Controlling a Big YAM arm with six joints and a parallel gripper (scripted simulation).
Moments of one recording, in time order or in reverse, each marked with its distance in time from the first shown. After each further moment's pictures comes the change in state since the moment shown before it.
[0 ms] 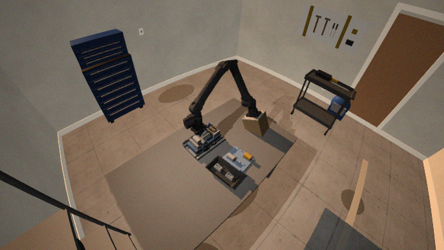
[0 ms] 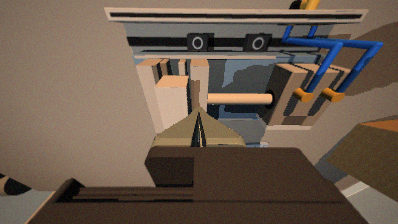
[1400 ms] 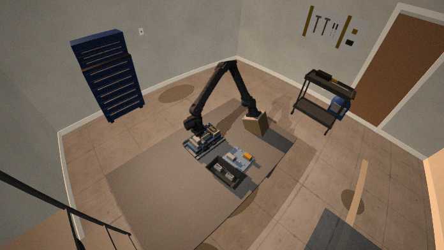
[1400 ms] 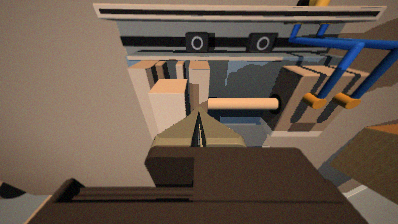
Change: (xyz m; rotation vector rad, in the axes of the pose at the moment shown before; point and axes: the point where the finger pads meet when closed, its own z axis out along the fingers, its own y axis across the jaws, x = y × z) arm 0.001 0.000 0.015 0.002 0.001 -0.001
